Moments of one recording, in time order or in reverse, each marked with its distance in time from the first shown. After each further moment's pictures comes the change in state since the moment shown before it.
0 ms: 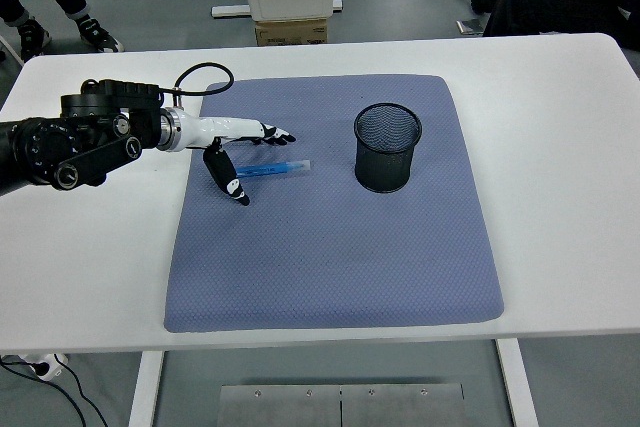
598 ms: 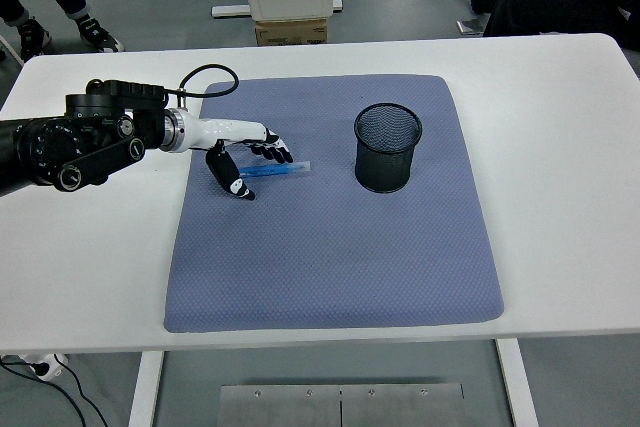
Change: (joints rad) left arm -0.002 -0.006 0.000 0.000 0.031 -0.002 0.000; right arm 0.000 0.000 0.000 0.000 0.000 0.000 0.000
